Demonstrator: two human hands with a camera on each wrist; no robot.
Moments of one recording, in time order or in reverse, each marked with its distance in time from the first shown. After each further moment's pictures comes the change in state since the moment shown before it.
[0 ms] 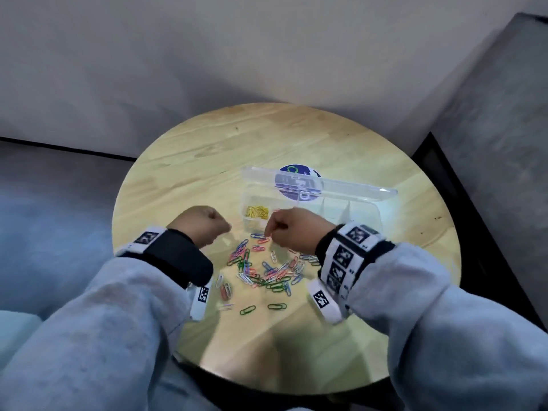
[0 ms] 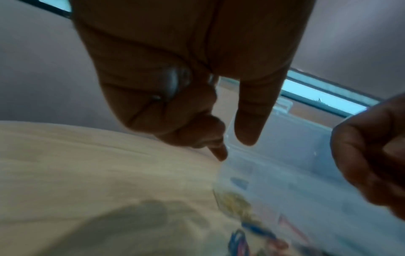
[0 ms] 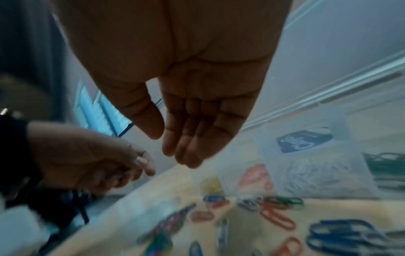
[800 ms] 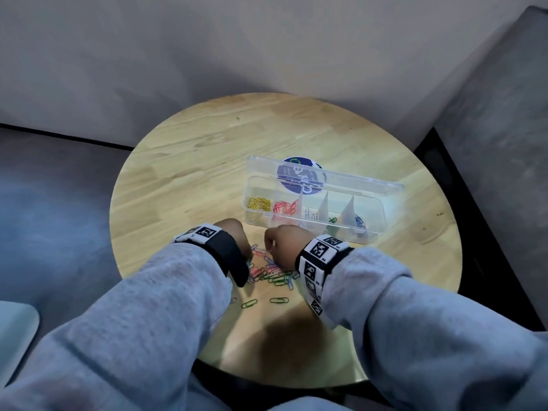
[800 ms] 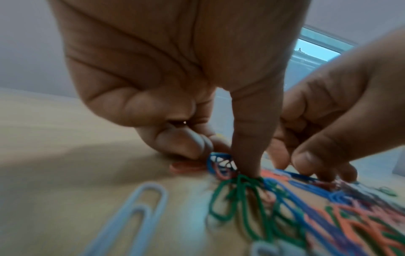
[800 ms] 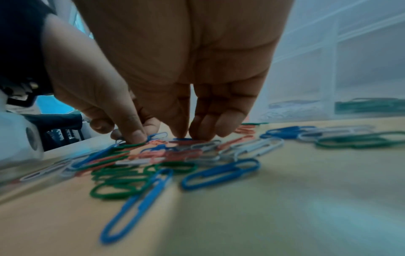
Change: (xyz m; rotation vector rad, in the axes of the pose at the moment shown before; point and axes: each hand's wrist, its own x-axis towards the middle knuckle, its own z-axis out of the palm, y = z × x) left_hand 0.055 -0.011 0.064 0.572 -0.203 -0.132; right_hand 0.036 0.027 0.053 -0.425 -0.067 0.022
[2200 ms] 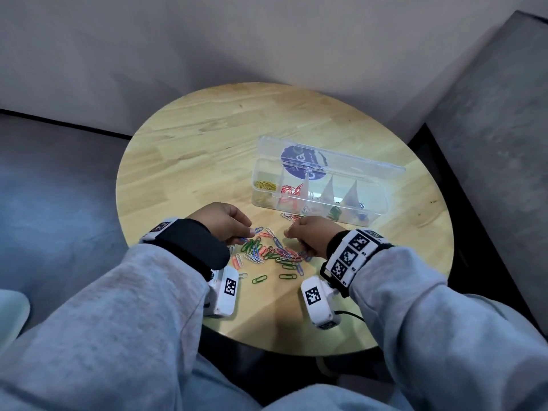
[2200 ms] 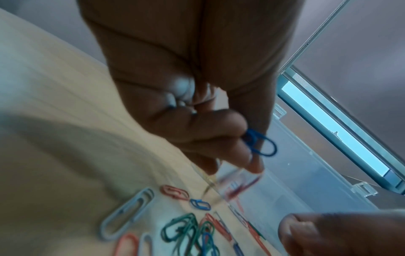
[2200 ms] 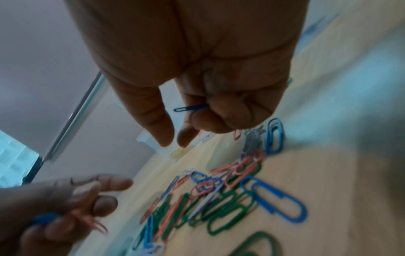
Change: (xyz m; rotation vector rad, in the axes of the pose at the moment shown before) left_hand -0.064 -0.043 -0.001 -0.903 -0.053 0.223; right_hand -0.034 0.001 0.007 0.883 0.002 0.405
